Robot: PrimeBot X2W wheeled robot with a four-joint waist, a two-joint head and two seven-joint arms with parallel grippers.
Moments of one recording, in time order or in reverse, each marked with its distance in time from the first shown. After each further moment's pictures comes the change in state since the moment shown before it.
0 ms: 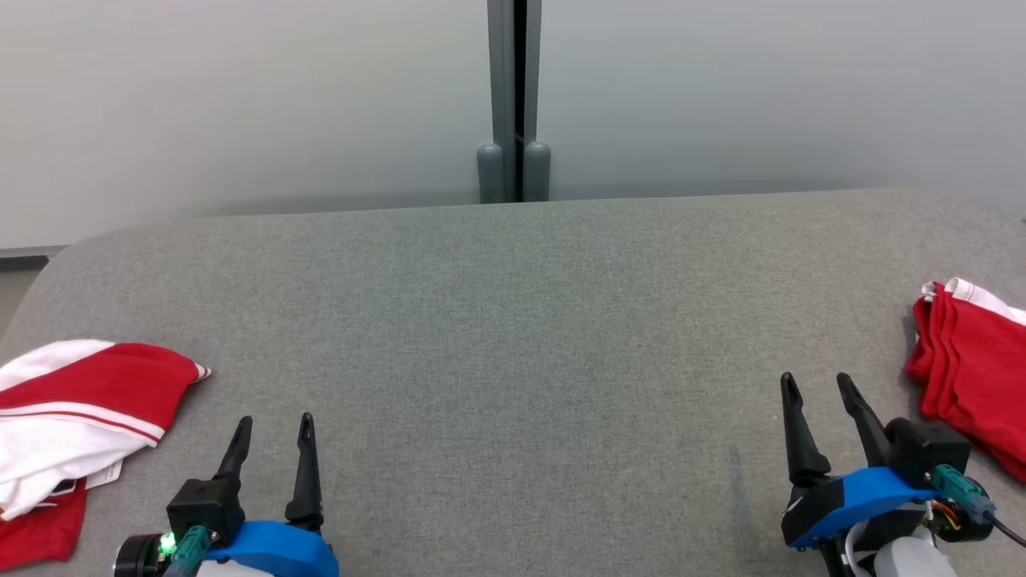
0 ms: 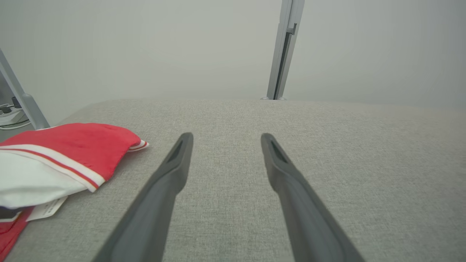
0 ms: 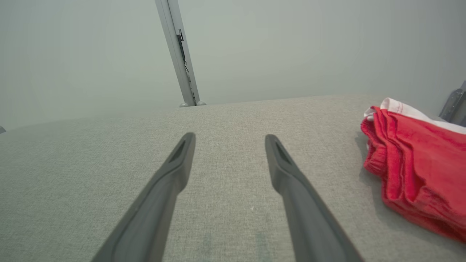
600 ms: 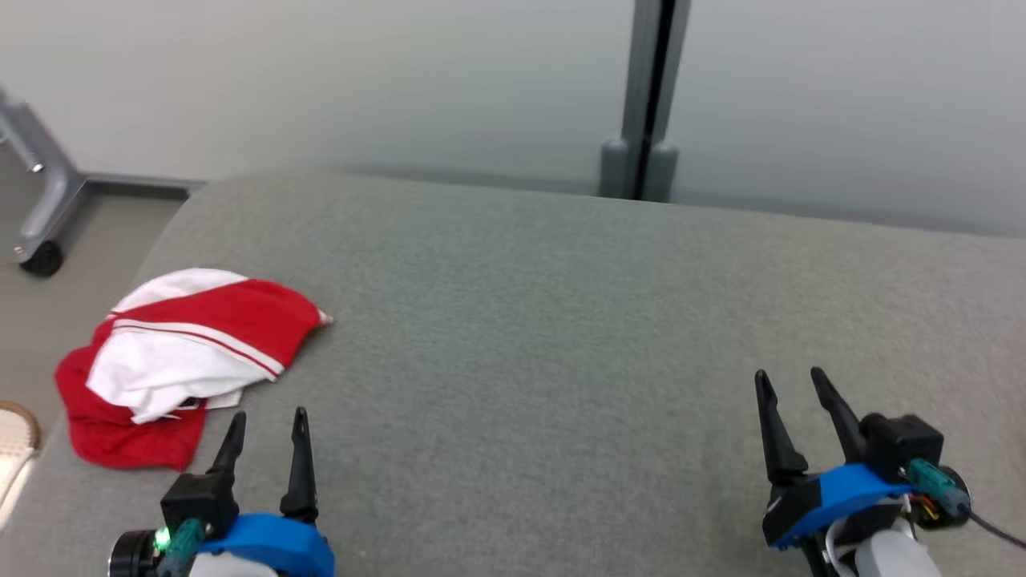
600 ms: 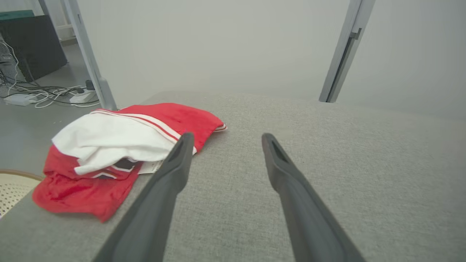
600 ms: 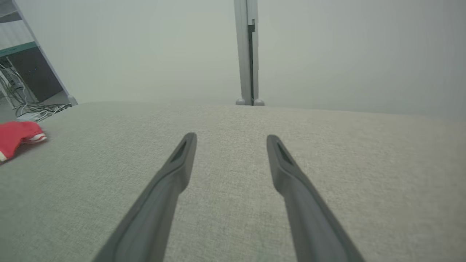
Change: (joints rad) left arm -0.026 -0.005 0.018 0.022 0.006 -0.002 0.000; right arm -0.017 0.000 0.048 0.007 -0.012 0.000 0.000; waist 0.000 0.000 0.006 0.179
